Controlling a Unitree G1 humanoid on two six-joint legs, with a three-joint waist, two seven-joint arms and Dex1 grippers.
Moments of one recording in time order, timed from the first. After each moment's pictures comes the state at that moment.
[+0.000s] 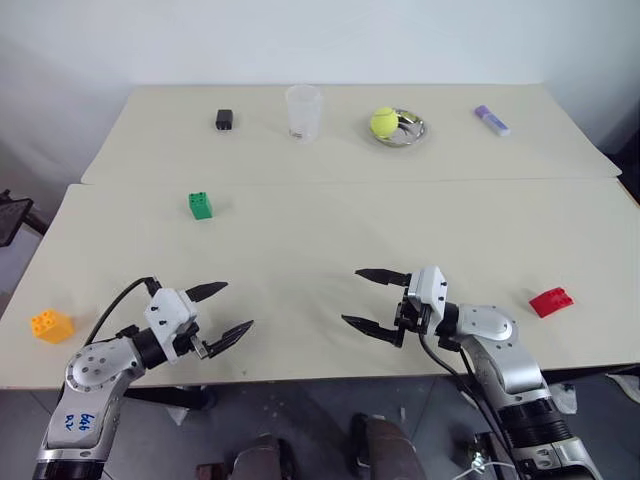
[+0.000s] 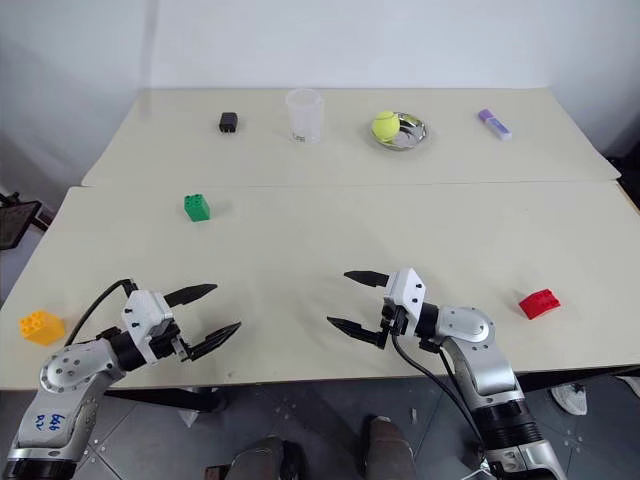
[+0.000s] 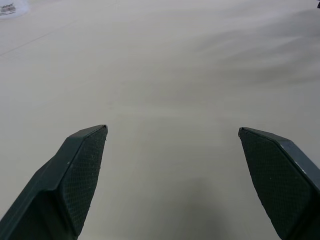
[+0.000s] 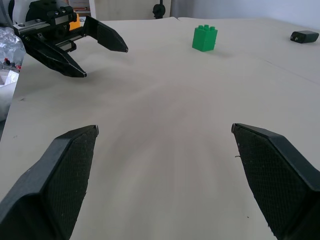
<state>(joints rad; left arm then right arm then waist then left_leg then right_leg) 0.06 0.60 0.17 -0.17 -0.32 0.01 -0.80 -0.26 -0.42 0.11 0.01 0.34 -0.04 1.05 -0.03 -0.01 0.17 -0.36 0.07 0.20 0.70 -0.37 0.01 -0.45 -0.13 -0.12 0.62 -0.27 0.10</state>
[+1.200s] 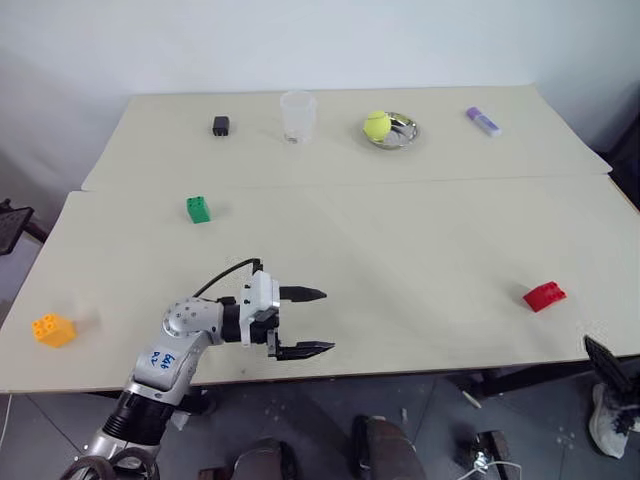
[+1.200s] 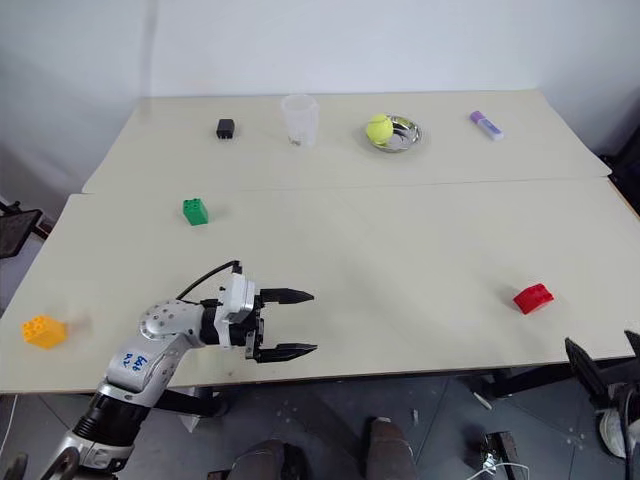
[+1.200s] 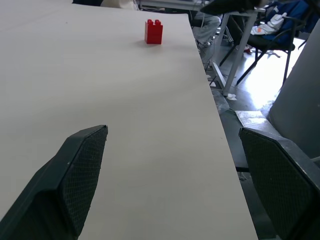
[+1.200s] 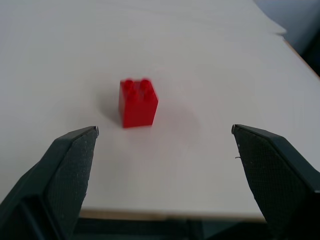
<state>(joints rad) -0.28 0.49 -0.16 -0.10 -0.39 0.19 -1.07 0.44 -0.62 -0.80 -0.18 0.57 0.18 0.71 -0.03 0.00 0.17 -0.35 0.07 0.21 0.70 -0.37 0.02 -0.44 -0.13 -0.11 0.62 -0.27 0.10</state>
